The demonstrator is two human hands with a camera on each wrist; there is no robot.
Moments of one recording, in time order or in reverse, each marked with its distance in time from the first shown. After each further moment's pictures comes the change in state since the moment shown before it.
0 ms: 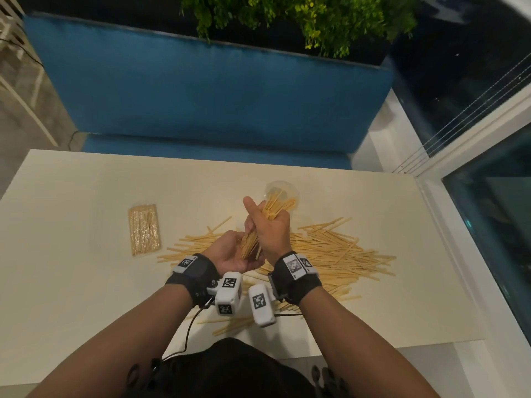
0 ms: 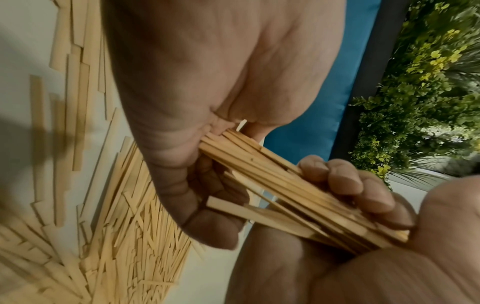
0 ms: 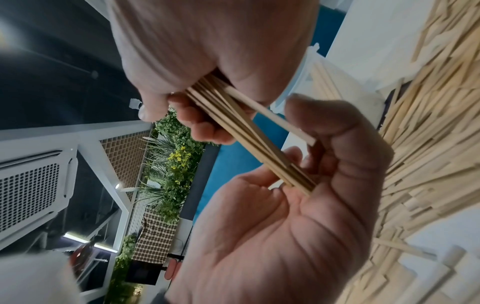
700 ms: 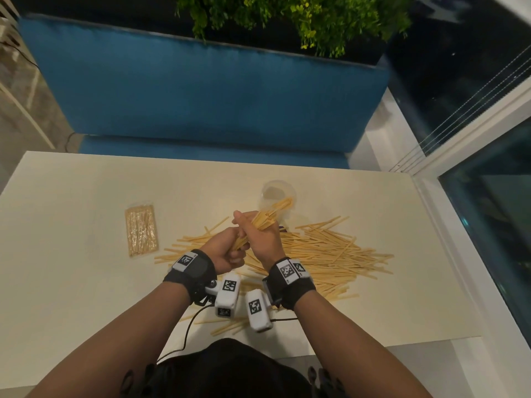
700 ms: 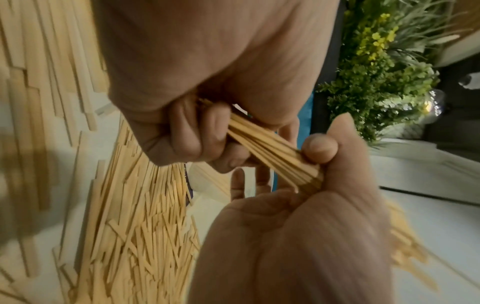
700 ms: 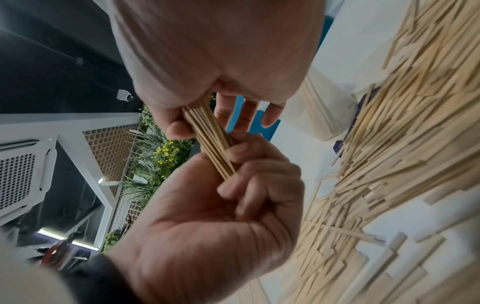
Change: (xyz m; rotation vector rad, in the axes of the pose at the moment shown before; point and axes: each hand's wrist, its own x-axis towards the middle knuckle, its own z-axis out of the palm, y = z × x) left_hand 0.003 0.005 0.001 0.369 0.231 0.135; right_hand -0.001 0.027 -0.002 -0.172 -0.039 0.095
